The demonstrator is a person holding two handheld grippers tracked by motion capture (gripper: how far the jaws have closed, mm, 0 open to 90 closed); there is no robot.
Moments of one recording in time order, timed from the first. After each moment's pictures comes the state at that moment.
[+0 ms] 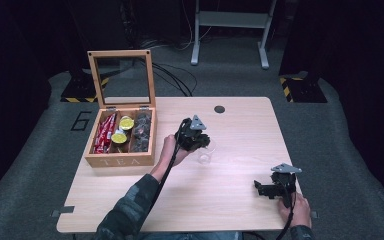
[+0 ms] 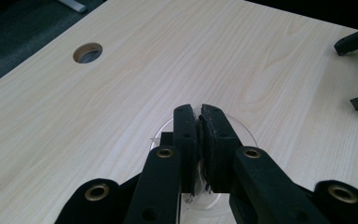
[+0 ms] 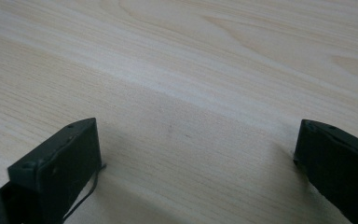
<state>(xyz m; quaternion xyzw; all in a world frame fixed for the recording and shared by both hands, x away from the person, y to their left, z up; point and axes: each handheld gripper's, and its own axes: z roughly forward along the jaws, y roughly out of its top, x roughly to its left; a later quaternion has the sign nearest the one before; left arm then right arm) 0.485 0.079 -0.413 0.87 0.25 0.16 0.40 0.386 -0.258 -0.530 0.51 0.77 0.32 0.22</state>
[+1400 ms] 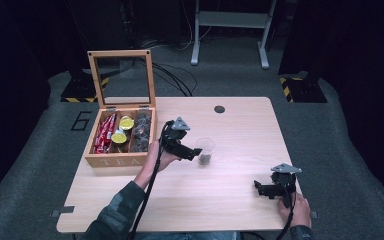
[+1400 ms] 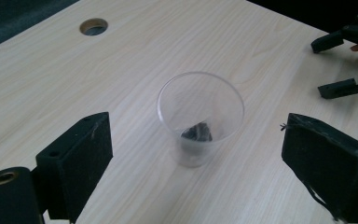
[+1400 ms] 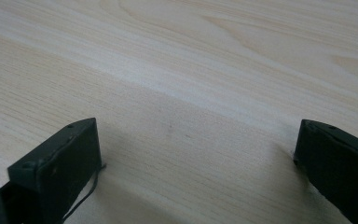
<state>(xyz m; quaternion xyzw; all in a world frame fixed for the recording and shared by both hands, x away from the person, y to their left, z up) 0.463 0.124 -0.400 0.86 0.29 0.12 0.41 0.386 -0.258 -0.530 0.51 0.77 0.32 0.22</state>
